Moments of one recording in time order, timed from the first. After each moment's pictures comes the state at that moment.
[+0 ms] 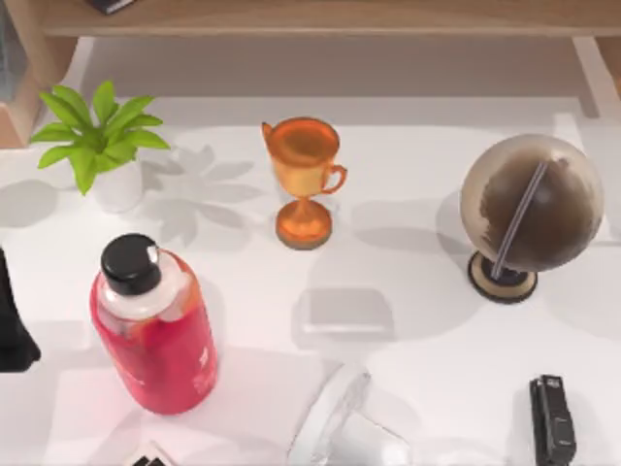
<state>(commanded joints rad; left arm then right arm) 0.00 0.00 0.00 0.00 0.00 0.00 -0.75 2.05 0.43 1.62 -0.72 -1.55</state>
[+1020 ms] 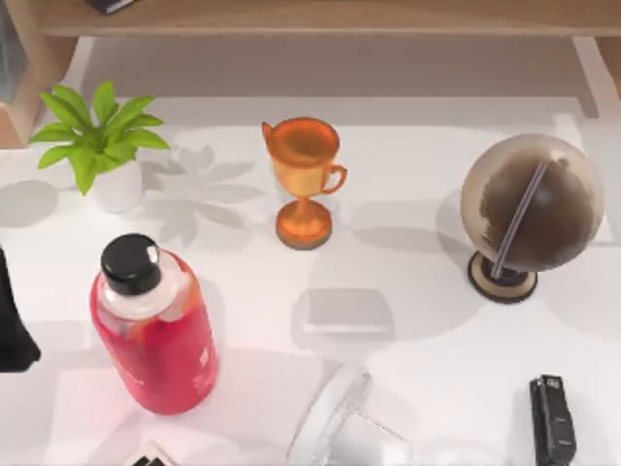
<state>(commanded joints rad) 0.00 0.00 0.00 0.00 0.00 0.00 -0.91 1.99 0.95 0.89 -0.45 -1.34</state>
